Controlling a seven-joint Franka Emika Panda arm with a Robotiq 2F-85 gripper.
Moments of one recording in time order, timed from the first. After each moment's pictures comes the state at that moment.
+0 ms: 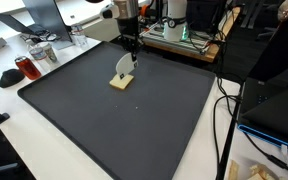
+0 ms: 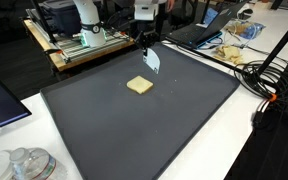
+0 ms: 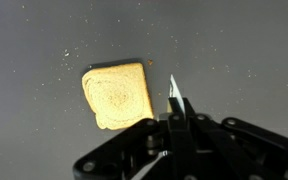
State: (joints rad) arm 0.70 0.74 -0.95 -1.73 -2.44 4.18 2.71
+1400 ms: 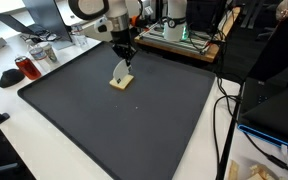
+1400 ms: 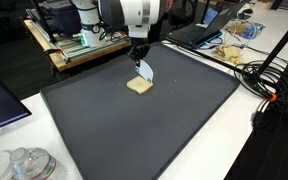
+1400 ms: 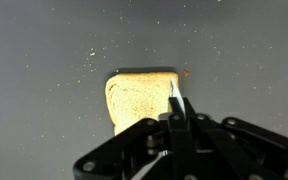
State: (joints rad) arm 0.50 0.79 -0.79 -1.69 -2.51 4.14 2.57
